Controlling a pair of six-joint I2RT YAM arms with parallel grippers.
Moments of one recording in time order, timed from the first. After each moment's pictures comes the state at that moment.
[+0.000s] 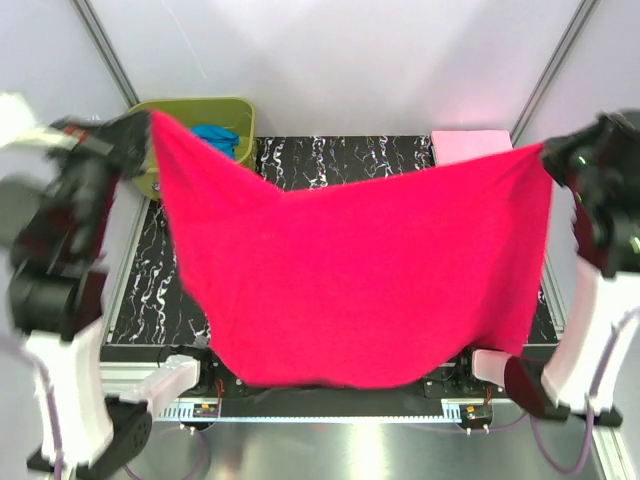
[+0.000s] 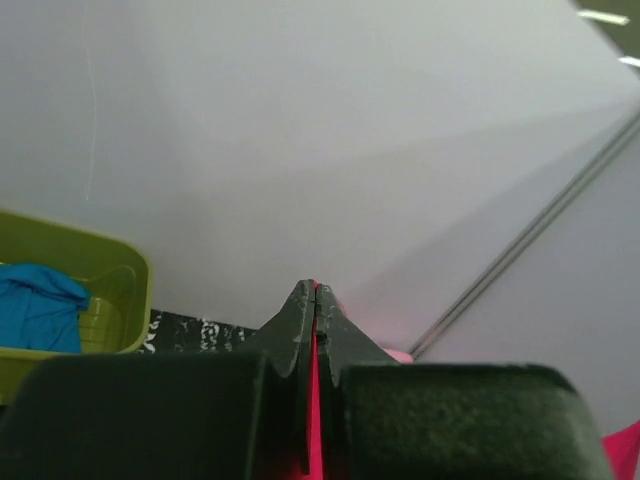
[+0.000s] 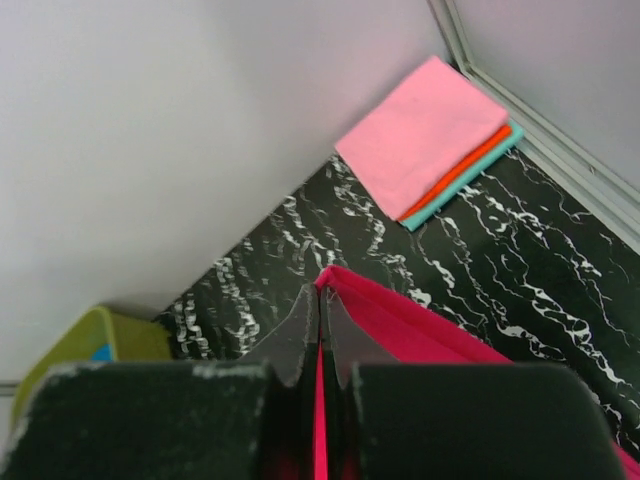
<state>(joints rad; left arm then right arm) -0.16 0.96 1.84 -0.58 -0.03 -0.56 -0.11 1.23 2.16 -1.17 0.20 0.64</state>
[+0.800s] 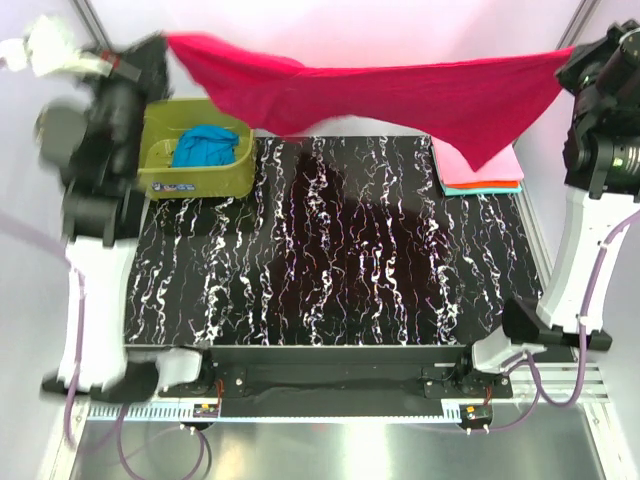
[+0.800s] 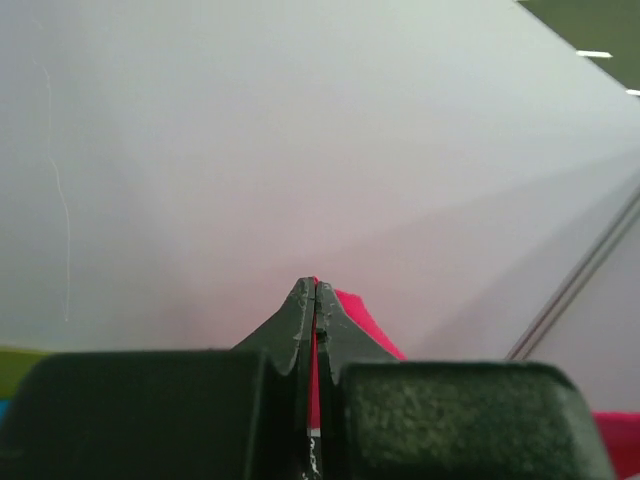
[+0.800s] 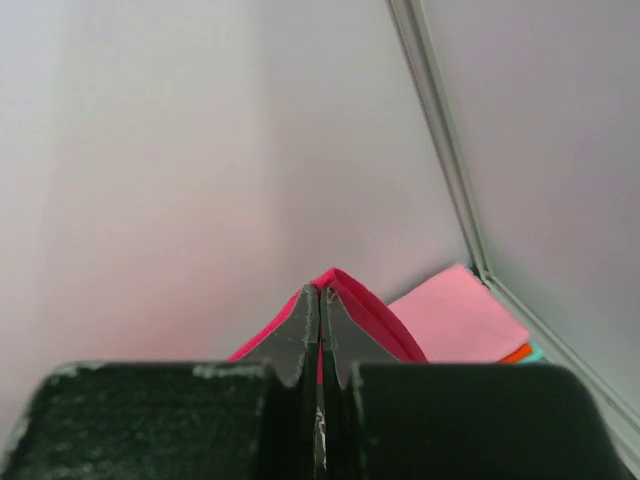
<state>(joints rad) -0.16 1.32 1.96 -0.20 -0.06 -0.47 -0.12 1.59 2.45 -0.78 0.26 0.44</state>
